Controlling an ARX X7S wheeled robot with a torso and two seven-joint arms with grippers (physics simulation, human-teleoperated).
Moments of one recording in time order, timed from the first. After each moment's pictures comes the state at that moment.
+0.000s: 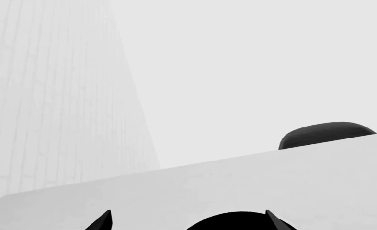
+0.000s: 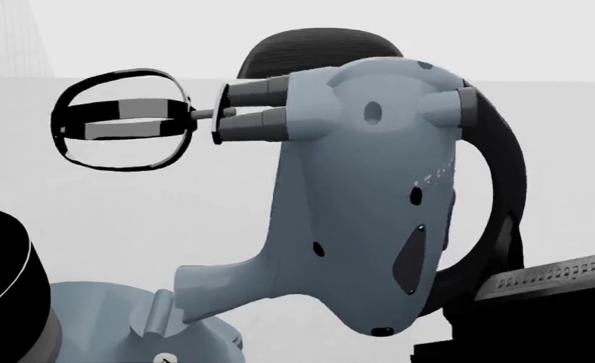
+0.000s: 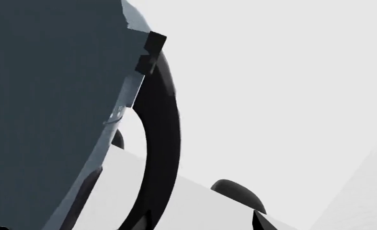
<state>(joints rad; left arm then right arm) -0.24 -1.00 0.11 1.03 -1.08 -0.73 -1.08 0.81 1.13 -0.52 -0.97 1.30 0.93 1.17</state>
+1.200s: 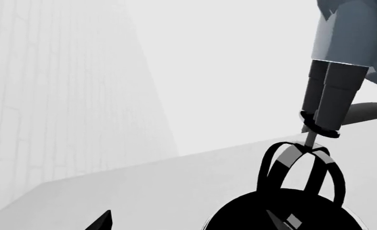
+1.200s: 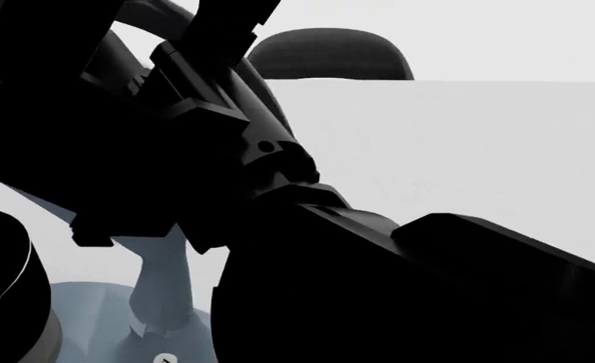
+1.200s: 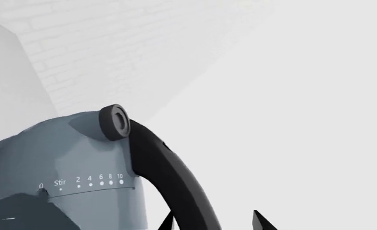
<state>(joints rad) -0.14 -1.46 0.38 1.03 -1.09 -0.23 -1.29 1.55 0.43 -0.89 -0.63 0.84 1.12 0.39</state>
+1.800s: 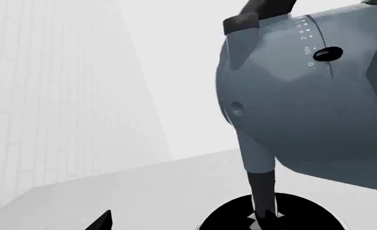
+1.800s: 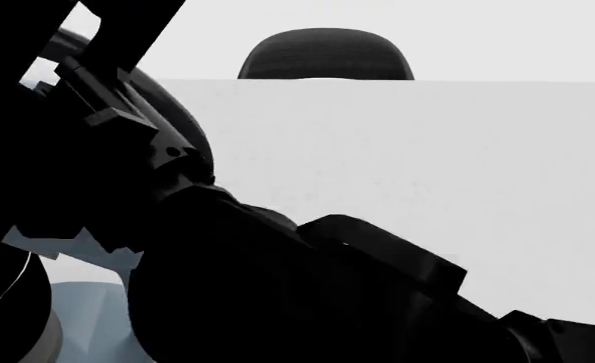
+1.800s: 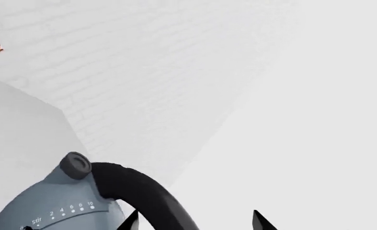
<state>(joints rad) -0.20 -1.46 0.44 1.04 -1.09 -0.23 -1.28 1.39 0.28 -0.93 -0.45 0.65 0.77 0.28</state>
